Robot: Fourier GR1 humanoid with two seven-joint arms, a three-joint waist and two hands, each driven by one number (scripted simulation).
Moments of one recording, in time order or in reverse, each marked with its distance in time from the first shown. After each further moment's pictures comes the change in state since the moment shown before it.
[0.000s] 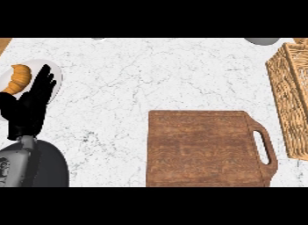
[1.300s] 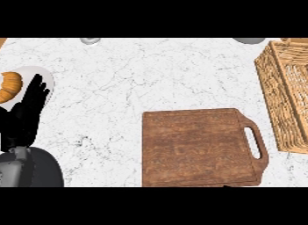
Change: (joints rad) left arm 0.080 0.002 0.023 -0.029 0.020 0.004 -0.027; right arm 0.088 0.178 0.475 0.729 0.691 0.012 -0.825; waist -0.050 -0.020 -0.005
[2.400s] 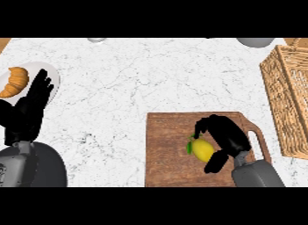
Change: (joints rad) left arm -0.040 0.002 -0.017 0.015 -0.002 -0.008 0.005; right arm -0.735 0.132 -0.008 0.290 0.374 0.139 0.695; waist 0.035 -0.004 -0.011
